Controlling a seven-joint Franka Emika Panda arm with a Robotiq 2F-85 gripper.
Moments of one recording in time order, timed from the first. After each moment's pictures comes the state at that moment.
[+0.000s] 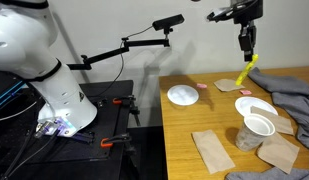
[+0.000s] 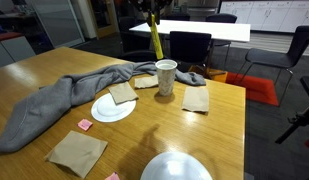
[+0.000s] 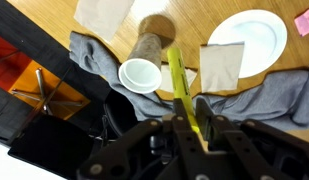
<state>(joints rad) 0.19 0.31 -0.05 -1.91 -0.49 2.34 1.18</state>
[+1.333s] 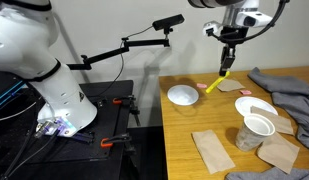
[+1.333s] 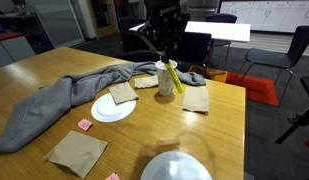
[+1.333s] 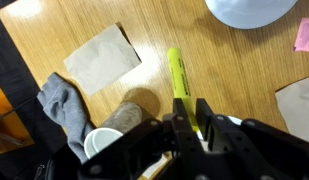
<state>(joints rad) 0.14 0.39 -0.01 -1.93 -0.13 2.27 0.59</state>
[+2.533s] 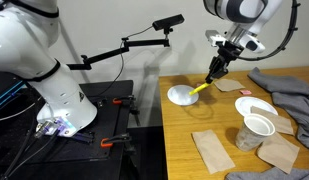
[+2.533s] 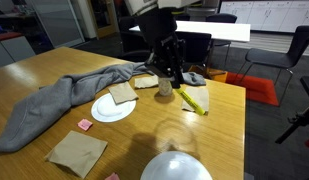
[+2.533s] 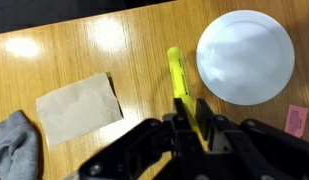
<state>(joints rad) 0.11 0.61 0.01 -1.69 0.04 1.94 0.29</state>
